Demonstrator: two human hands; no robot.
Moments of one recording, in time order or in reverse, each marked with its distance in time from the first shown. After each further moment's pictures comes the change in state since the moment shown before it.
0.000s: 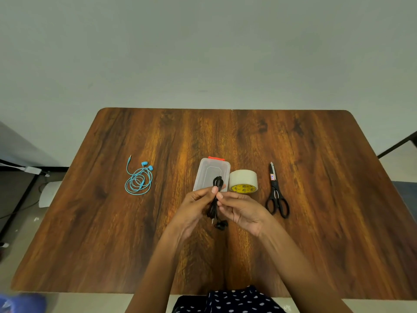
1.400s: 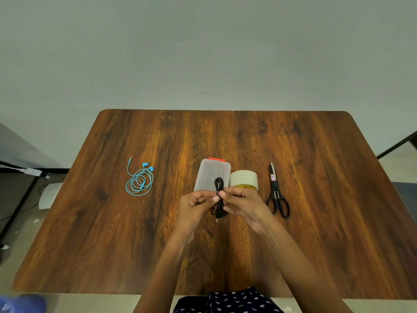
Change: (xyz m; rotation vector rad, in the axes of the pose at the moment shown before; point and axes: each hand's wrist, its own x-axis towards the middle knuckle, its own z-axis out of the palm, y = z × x) left_hand -0.002 -0.016 -0.003 0.122 0.223 0.202; right_hand 0.004 0.000 -0.005 -0.284 0.154 -0.236
